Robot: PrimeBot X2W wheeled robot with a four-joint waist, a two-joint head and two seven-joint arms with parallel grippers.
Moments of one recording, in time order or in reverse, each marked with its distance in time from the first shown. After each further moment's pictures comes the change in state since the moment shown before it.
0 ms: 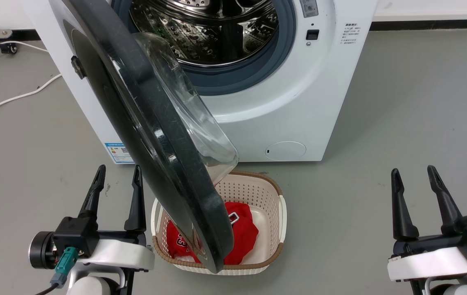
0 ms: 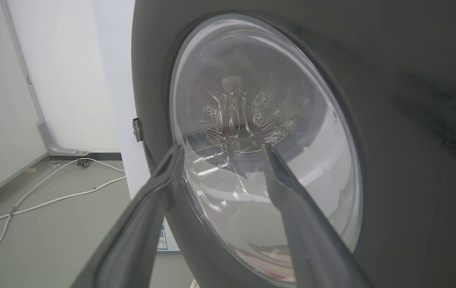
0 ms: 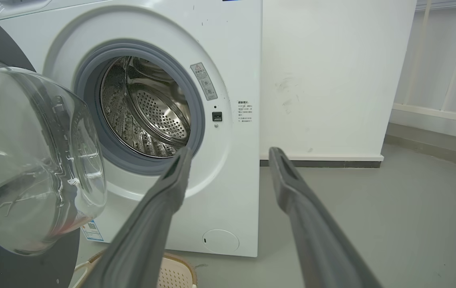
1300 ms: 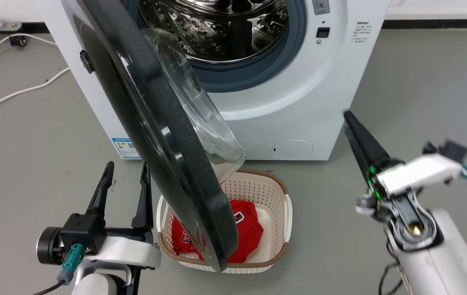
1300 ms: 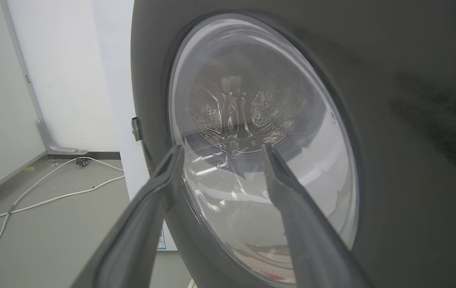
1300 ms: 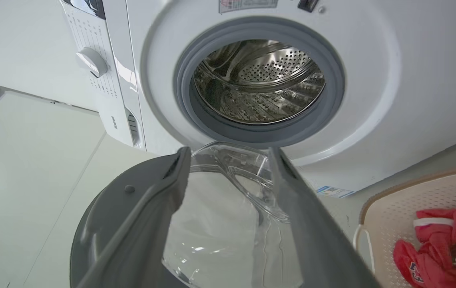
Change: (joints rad) left arm -0.018 0.000 -0.034 0.005 -0.010 0.006 0.000; right arm -0.448 -0.044 0.210 0.406 1.351 0.000 0.389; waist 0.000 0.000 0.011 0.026
